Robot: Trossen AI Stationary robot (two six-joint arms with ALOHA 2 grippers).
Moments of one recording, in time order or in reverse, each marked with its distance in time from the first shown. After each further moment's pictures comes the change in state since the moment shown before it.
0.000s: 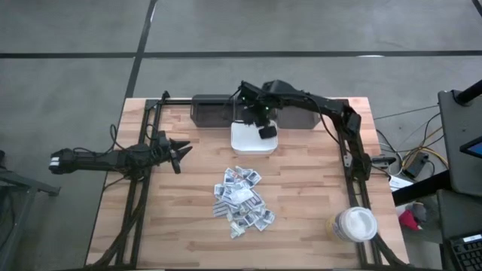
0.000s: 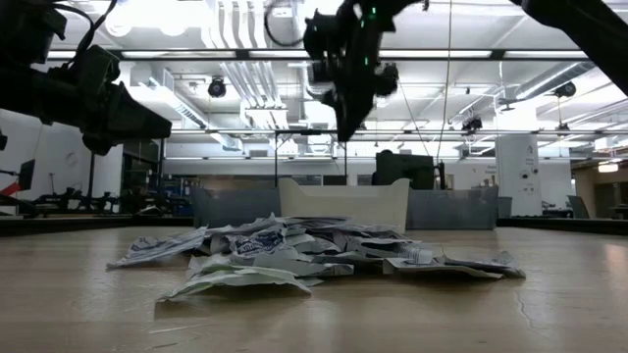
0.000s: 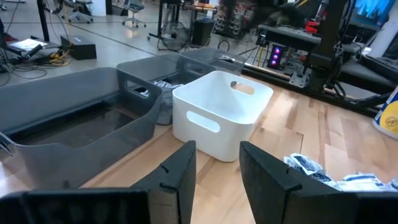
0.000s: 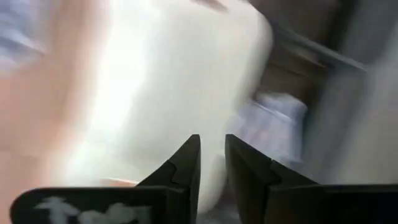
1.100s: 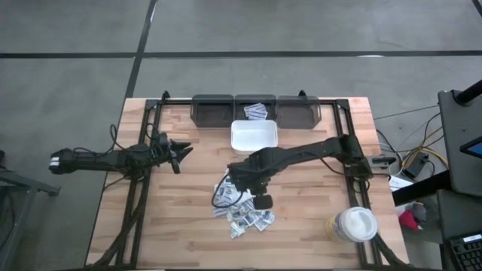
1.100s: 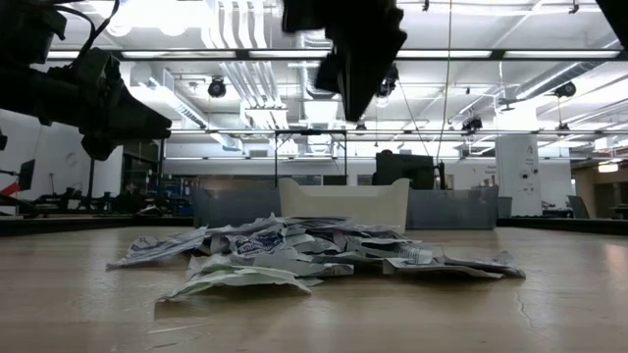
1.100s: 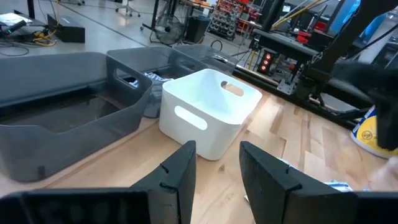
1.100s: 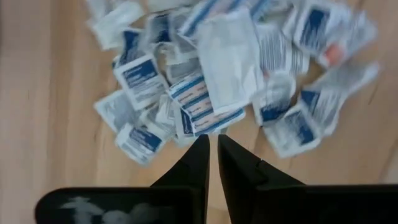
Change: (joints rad) left arm 0.000 0.000 0.000 -0.001 0.034 -0.108; right arm 0.523 0.007 -0.150 0.080 -0.130 0.707
